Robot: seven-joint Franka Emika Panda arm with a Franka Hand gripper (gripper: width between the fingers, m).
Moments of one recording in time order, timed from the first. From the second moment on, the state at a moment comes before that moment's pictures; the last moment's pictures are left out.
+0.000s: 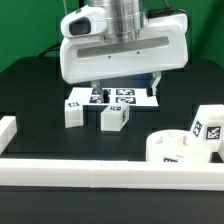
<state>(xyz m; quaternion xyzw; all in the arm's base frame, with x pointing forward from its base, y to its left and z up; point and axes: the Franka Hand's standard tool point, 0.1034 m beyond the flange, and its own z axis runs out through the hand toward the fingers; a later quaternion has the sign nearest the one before) 0.526 -0.014 0.068 -1.00 -0.01 0.03 0.07</state>
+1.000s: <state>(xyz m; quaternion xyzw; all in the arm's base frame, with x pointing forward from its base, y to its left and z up) 0.494 -0.041 0.054 -0.96 0.10 0.24 0.13</state>
